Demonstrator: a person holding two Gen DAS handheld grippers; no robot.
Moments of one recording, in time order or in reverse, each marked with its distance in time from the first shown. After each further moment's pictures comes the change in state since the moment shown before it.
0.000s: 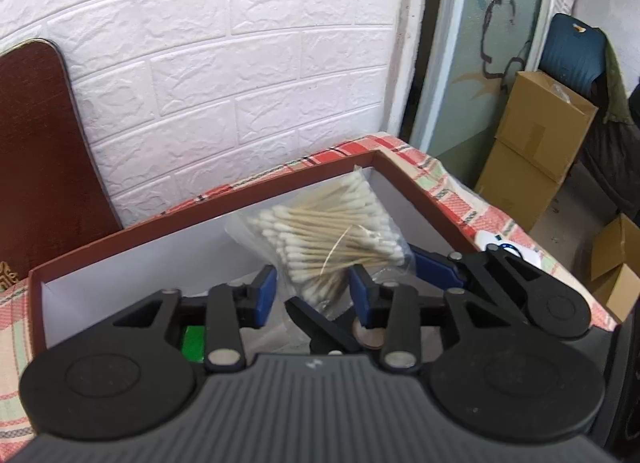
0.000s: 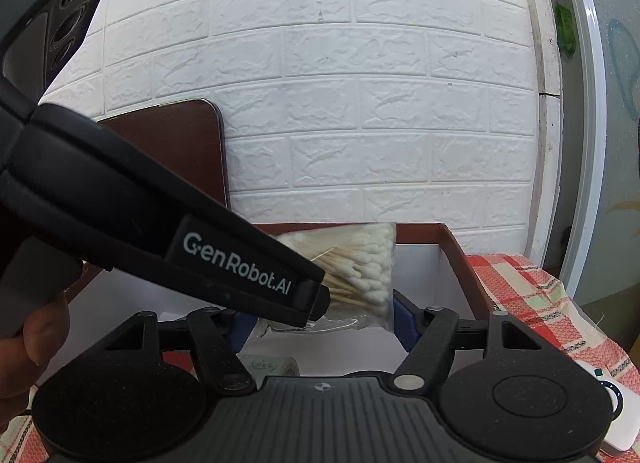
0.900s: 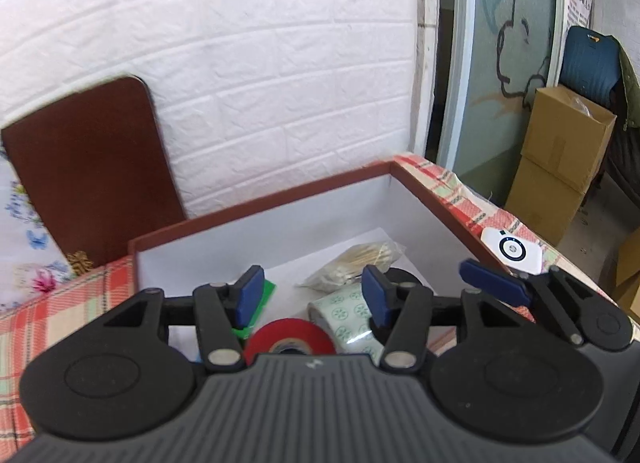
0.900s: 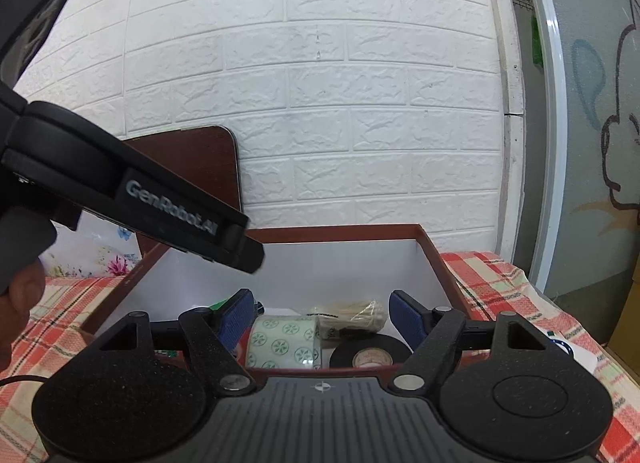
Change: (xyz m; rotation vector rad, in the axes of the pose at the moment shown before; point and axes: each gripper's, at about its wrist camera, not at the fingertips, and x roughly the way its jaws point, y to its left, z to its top) left arm -0.098 -0.008 -0.035 0.010 -0.102 0.135; right arm -0.085 0.023 -0.007 0.029 -0.042 -0.050
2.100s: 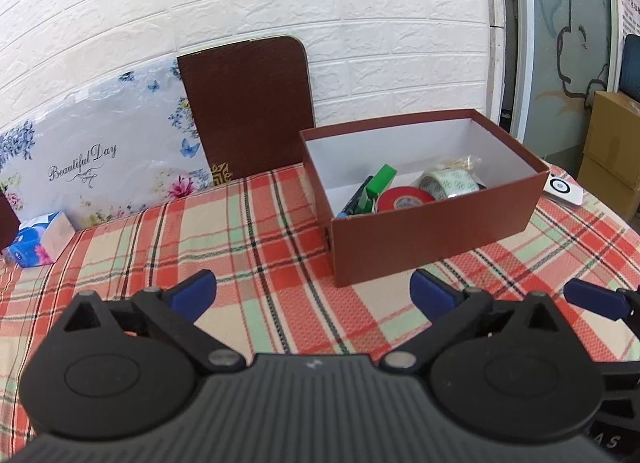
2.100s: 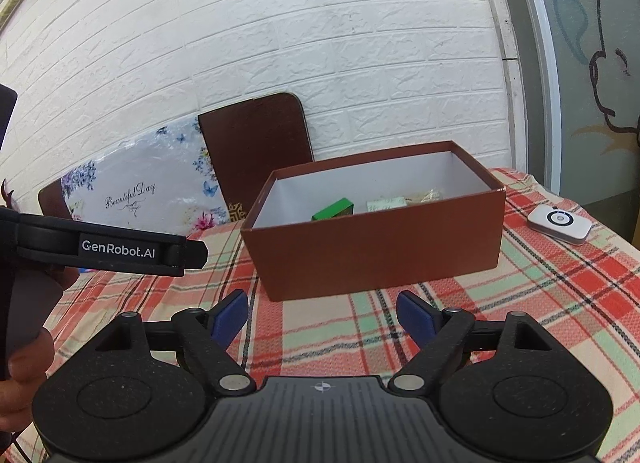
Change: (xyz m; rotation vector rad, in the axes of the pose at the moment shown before) left arm -0.139 0.045 -0.131 -0.090 -0.004 0.256; right arm -0.127 0.072 -0.047 0.128 0.131 0.088
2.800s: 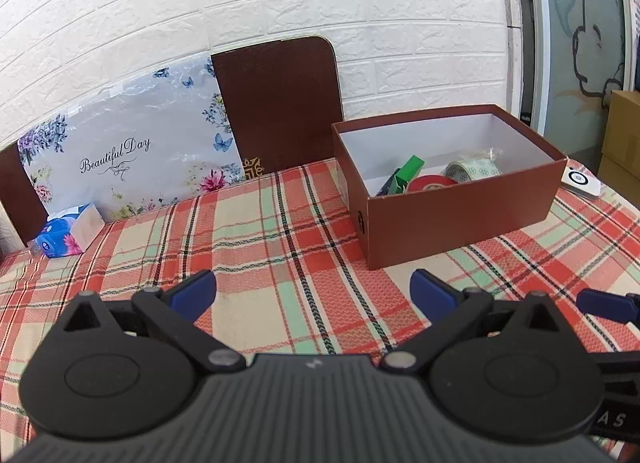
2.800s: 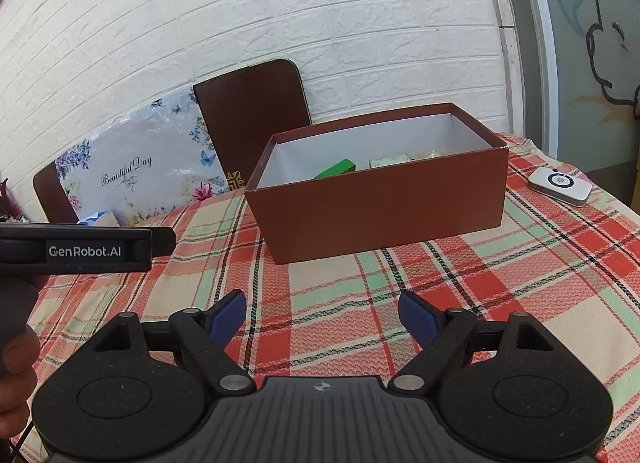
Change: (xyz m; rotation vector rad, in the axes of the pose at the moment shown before) left arm -0.015 0.013 -0.022 0.002 -0.022 0.065; right arm 0.004 0.007 -0.011 0.029 0.090 -0.017
